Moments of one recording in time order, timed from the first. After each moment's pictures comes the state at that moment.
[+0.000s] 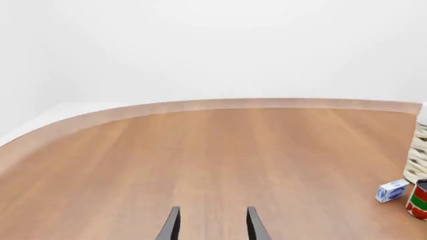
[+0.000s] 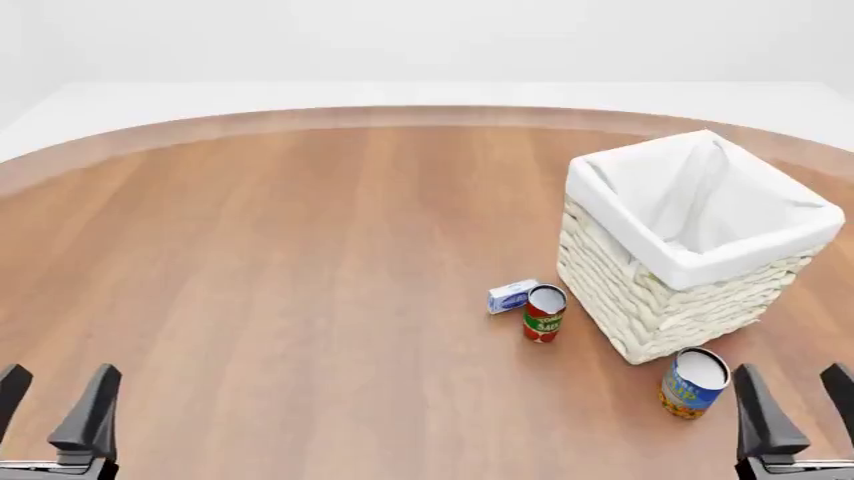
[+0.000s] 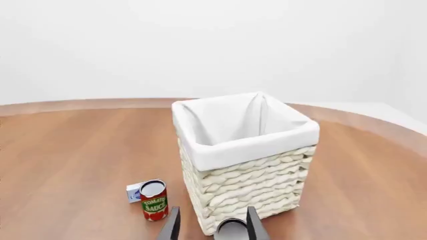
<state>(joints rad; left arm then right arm) 0.00 0.00 0.00 0.00 0.00 0.00 0.01 0.00 -0.01 0.00</state>
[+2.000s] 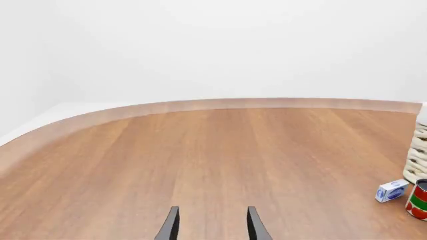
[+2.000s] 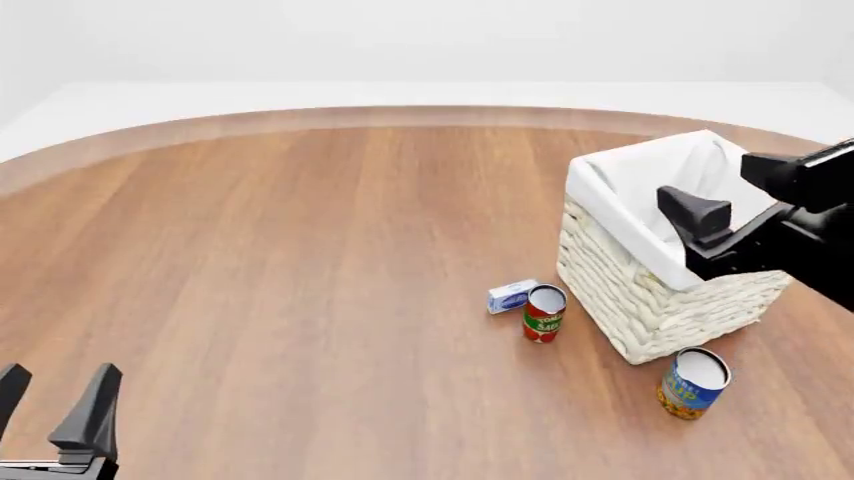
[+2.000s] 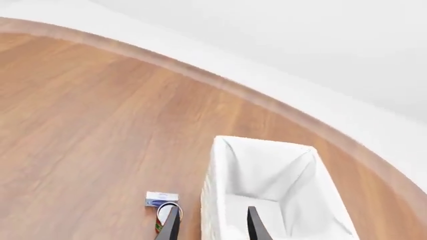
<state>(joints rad) 0.00 0.01 0.00 0.00 0.00 0.23 0.82 -0.78 0.27 -0.25</state>
